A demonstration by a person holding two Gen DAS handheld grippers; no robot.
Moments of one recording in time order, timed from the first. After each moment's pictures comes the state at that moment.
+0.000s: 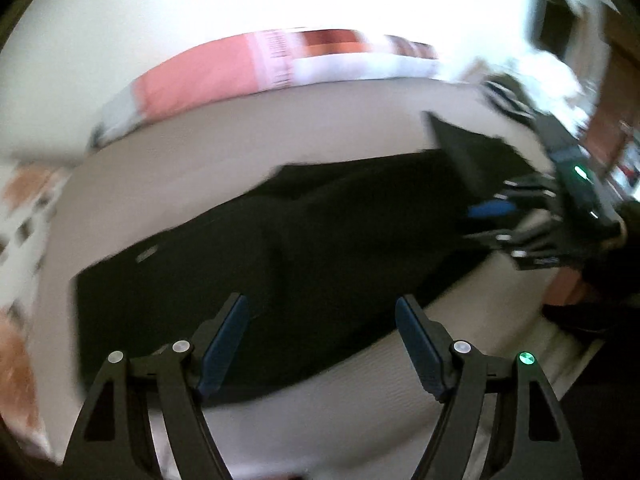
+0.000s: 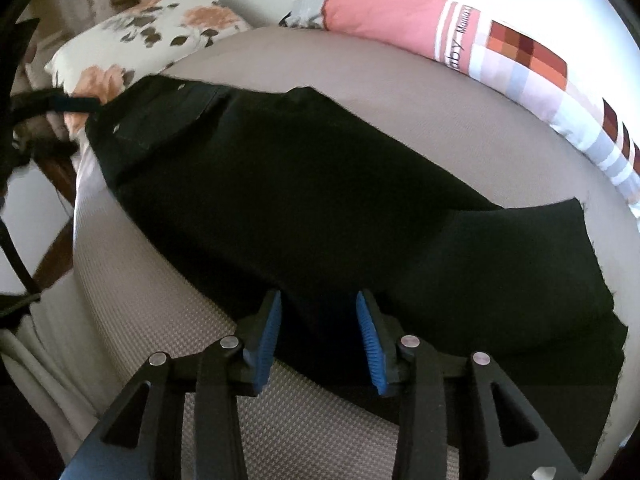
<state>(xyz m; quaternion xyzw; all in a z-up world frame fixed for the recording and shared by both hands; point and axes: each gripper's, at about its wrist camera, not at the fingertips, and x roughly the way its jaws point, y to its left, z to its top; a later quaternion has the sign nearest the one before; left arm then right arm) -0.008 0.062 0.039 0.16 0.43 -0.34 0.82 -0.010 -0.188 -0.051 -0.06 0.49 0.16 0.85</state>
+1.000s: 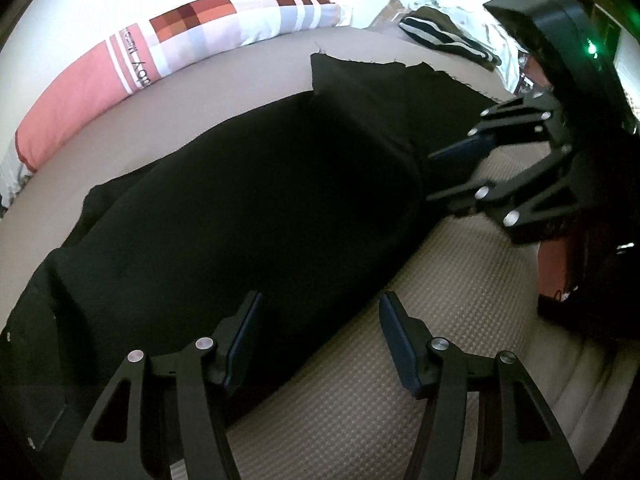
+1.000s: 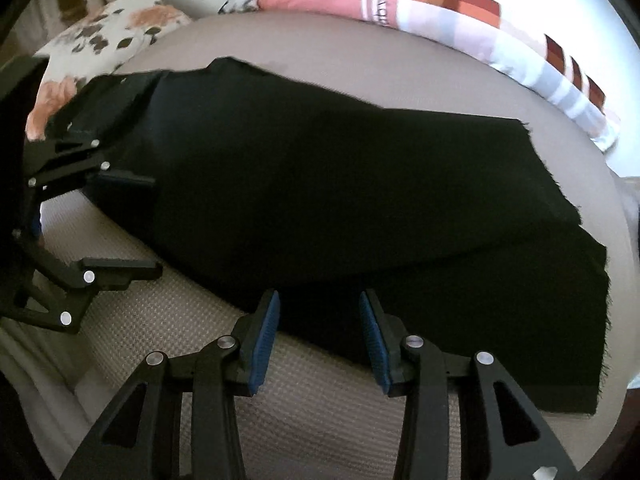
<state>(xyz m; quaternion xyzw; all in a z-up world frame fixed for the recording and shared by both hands) -0.034 -0.069 -0.044 0.23 0.44 -0.43 0.76 -0.030 -0.246 -0.068 -0.04 0.52 0.09 0.85</state>
